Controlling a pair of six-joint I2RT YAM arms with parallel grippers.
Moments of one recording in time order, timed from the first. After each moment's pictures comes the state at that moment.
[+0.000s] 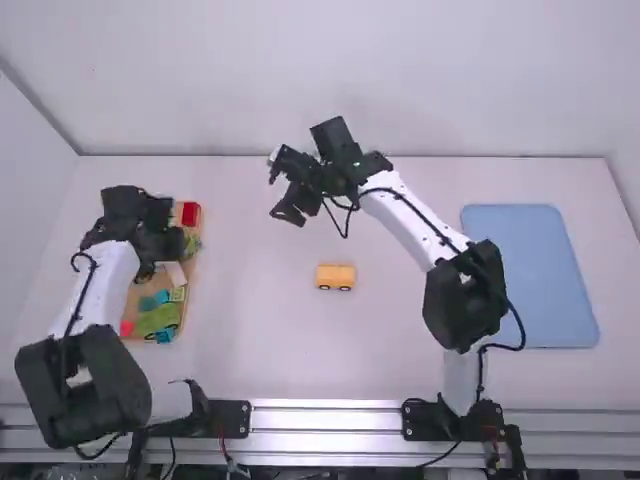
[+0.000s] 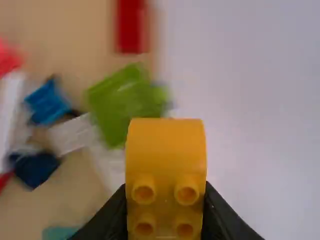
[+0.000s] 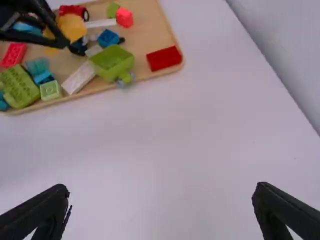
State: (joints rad) left arm 0.31 1.41 1.01 -0.66 0.20 0.26; right arm 0.55 2.01 1.80 -0.66 -0.58 -0.55
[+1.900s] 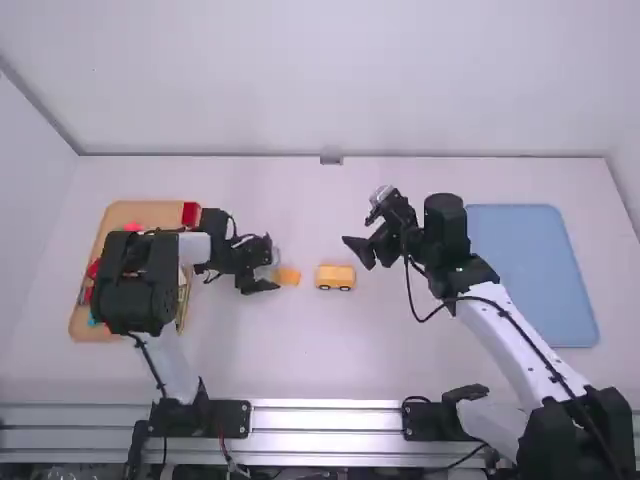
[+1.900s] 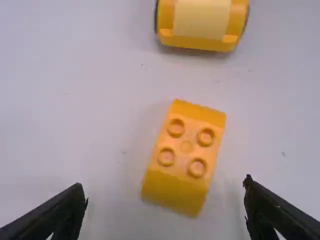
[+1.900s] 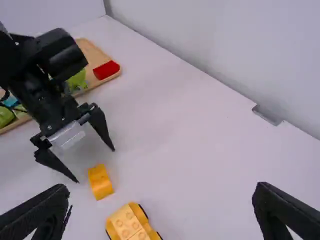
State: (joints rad) left arm 0.04 1.95 0.93 -0.34 0.81 1.41; right arm 0.29 1.24 0.79 -0.05 -0.57 -0.27
